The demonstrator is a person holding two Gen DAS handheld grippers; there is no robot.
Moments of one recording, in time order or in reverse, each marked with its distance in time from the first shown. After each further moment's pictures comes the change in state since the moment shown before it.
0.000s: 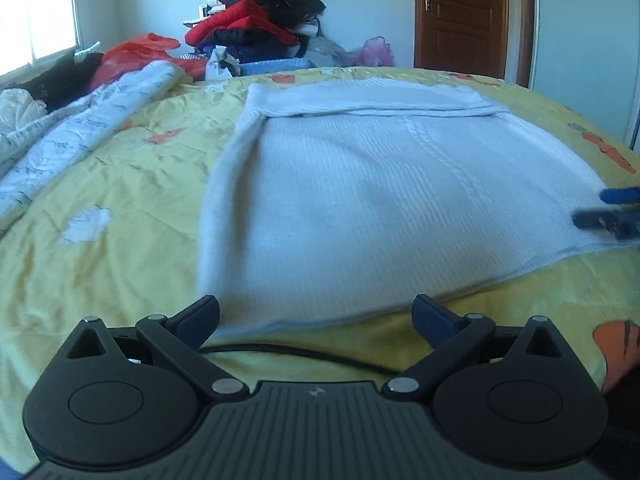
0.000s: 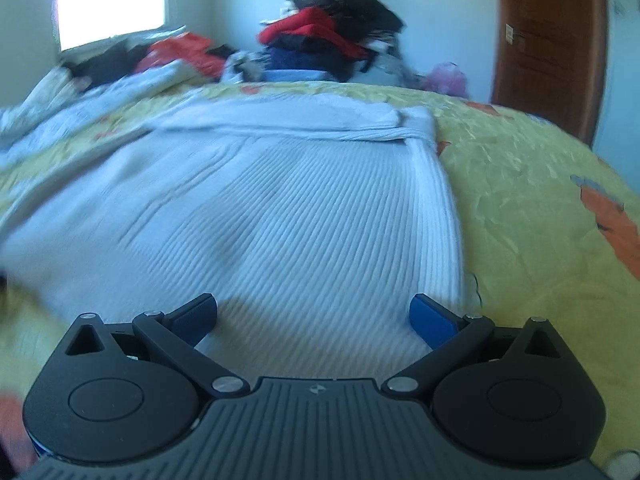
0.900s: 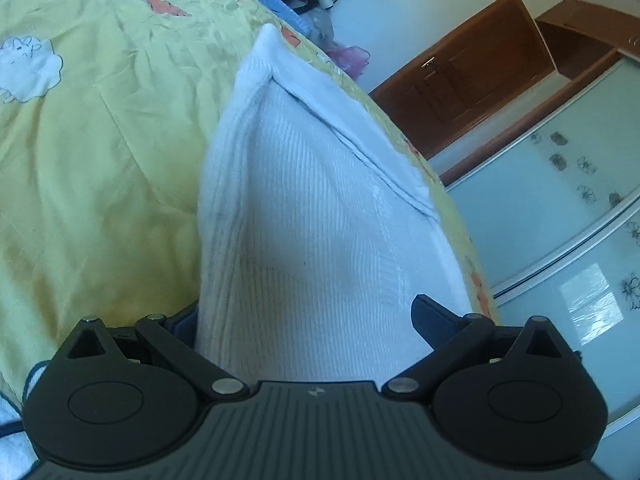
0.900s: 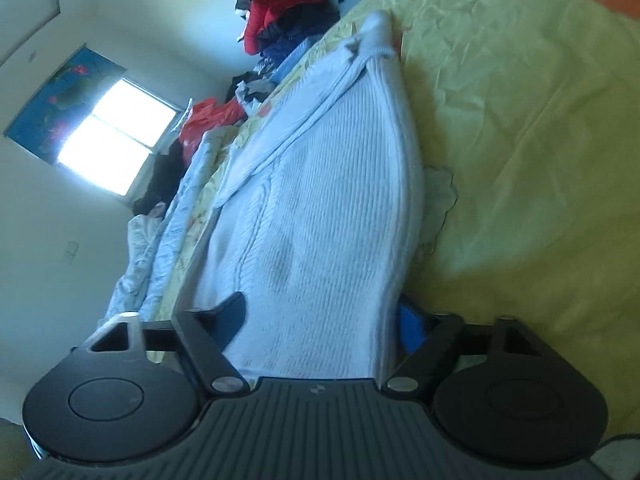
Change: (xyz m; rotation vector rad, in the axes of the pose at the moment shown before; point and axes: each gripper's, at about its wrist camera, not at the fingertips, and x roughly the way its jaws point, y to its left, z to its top) left arm 0.065 0.107 0.019 -0.626 0.117 -0.561; right arm -0.007 -0.111 -0.008 0.739 0.137 0.527
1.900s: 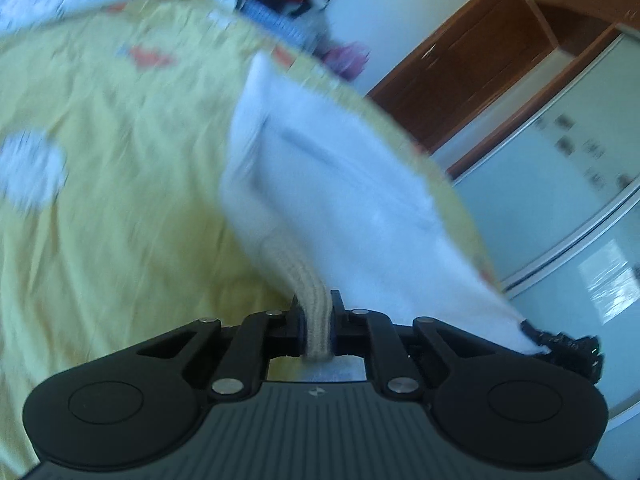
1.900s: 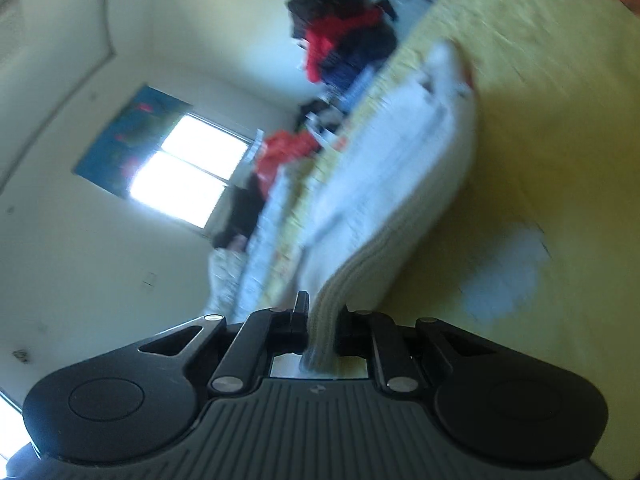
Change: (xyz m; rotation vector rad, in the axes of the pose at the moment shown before) left arm -0.036 -0.025 0.056 0.083 -0.002 0.043; right arm -0.024 0.020 0.037 0.025 -0.093 0.266
